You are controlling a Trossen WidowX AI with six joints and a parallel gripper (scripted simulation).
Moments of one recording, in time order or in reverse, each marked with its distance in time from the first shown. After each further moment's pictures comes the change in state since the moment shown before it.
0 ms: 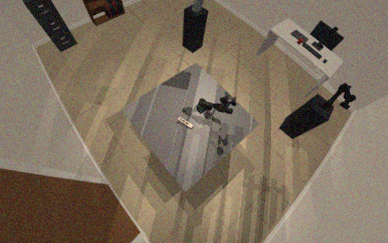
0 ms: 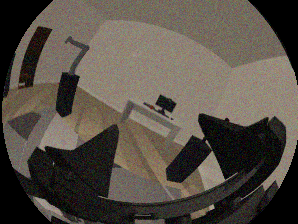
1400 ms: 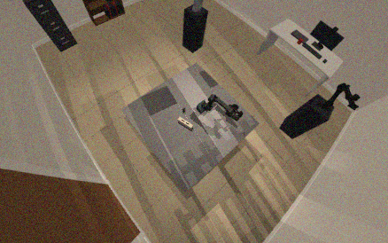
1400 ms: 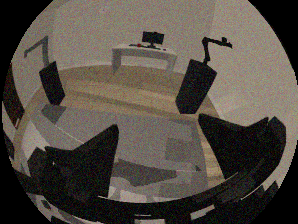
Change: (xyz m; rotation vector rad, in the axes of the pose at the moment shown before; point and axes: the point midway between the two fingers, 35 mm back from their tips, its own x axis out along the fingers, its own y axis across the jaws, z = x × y) arm 0.008 -0.023 -0.191 0.343 0.595 -0.034
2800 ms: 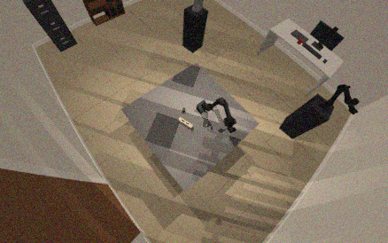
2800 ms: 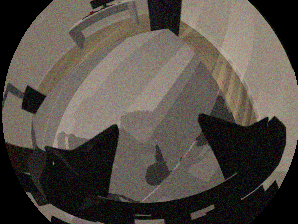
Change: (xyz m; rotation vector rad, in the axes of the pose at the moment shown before) arm -0.028 -0.018 -0.201 0.430 0.534 -0.109
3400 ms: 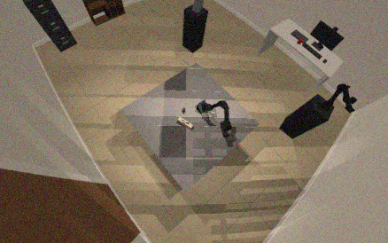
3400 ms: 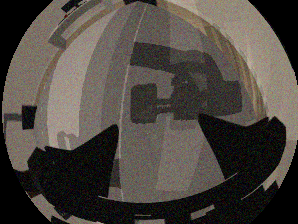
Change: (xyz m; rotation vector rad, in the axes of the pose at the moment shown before) arm -0.007 -0.016 -0.091 0.211 0.201 -0.049
